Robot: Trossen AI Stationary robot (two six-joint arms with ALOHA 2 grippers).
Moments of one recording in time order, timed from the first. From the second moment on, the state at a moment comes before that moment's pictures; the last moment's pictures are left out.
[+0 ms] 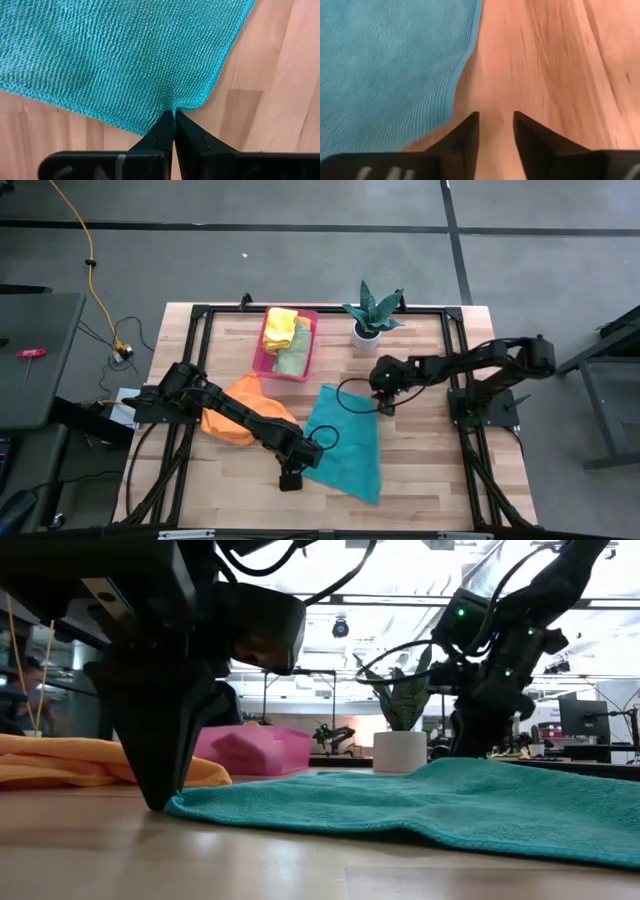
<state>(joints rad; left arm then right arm) -0.29 2.02 1.31 -0.64 0.14 -0.51 -0.19 1.46 0.55 -0.12 -0.09 0.02</state>
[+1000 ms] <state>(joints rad) -0.28 2.02 1.31 -0.63 0.12 -0.52 0.01 1.51 0.59 0.25 -0.46 0.51</state>
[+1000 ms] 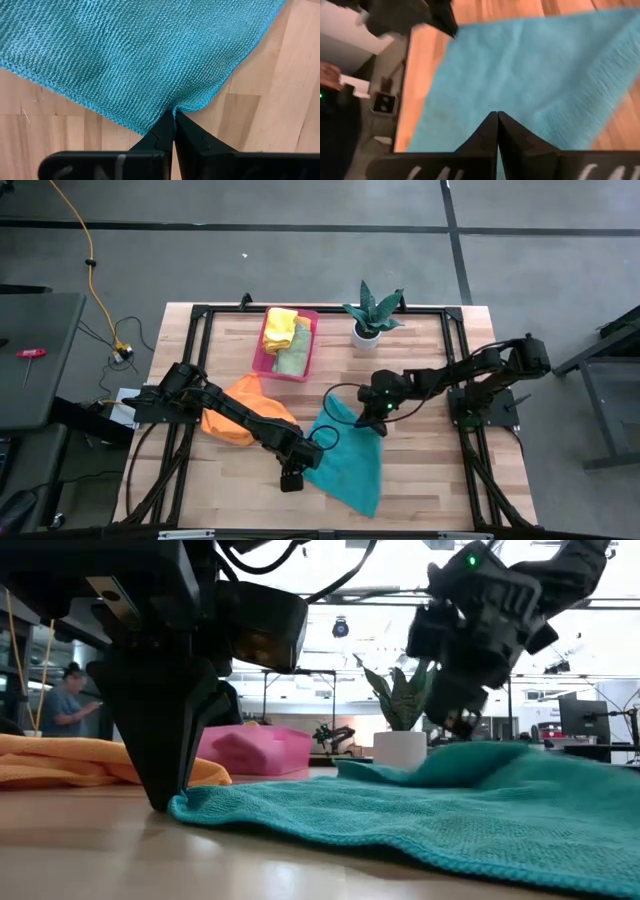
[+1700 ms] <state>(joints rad) -0.28 2.02 1.31 -0.62 0.12 -0.52 0.09 1.26 0.64 -0.42 -0.14 0.41</state>
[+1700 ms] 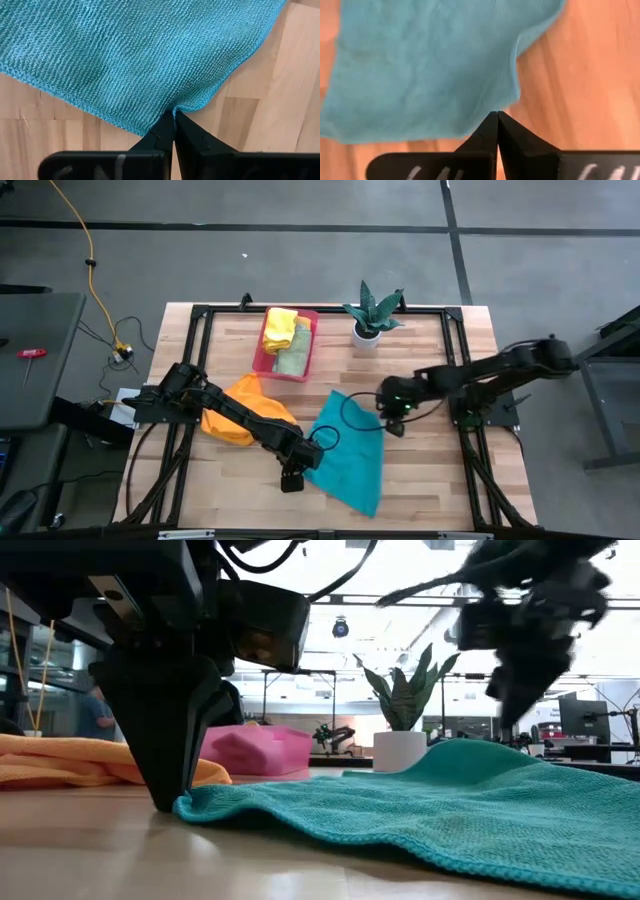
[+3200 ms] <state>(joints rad) -0.27 2.03 1.31 -0.59 0.12 -0.51 0.14 1.39 0.42 0.36 -0.19 1.14</state>
